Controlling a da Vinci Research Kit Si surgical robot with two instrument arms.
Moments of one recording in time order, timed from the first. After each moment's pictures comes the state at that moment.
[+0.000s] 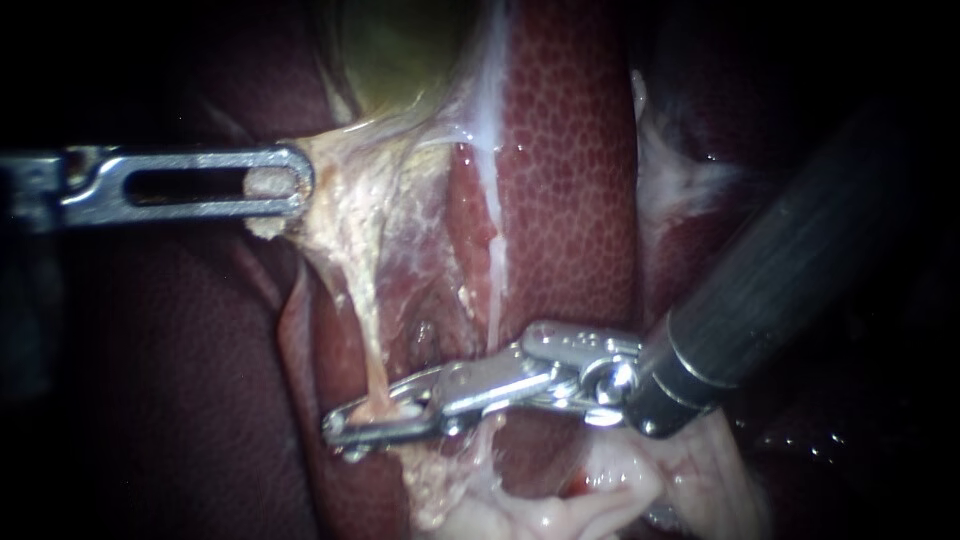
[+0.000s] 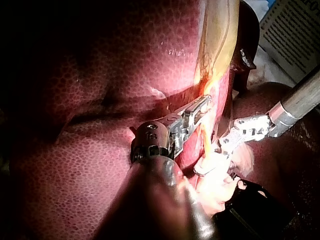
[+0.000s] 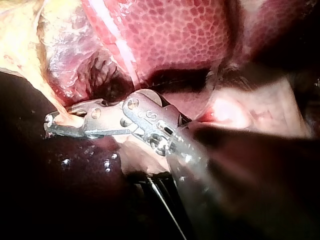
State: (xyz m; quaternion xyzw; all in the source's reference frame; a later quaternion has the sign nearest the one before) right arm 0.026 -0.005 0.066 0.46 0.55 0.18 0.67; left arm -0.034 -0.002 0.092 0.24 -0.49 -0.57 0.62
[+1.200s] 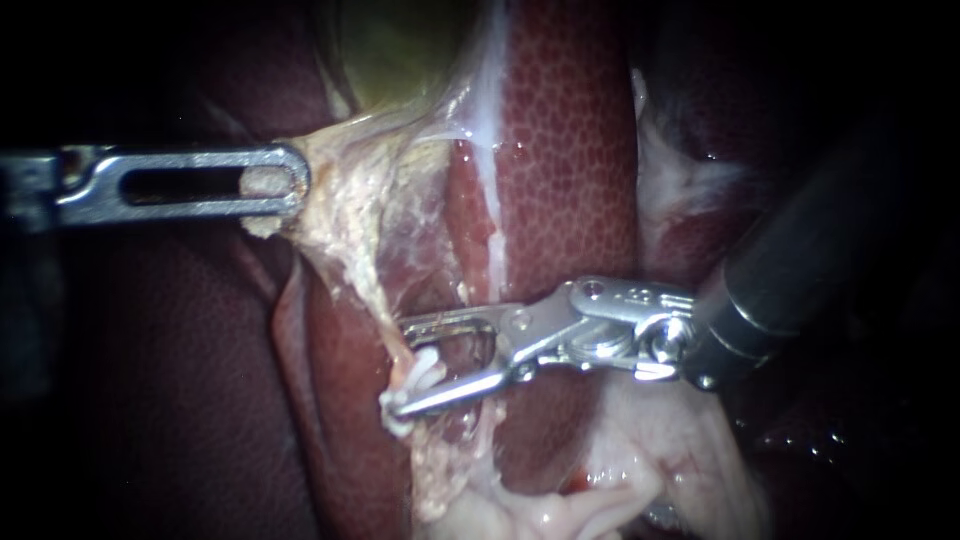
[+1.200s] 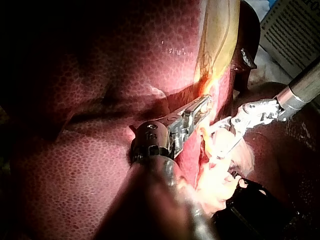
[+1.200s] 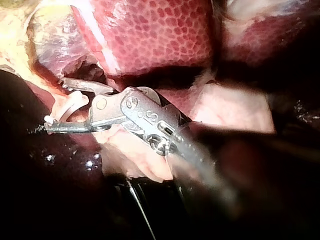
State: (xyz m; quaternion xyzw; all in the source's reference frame) right arm 0.022 0.000 0.064 0.36 0.60 0.19 0.69; left arm -0.034 -0.003 0.092 0.24 -0.49 -0.57 0.62
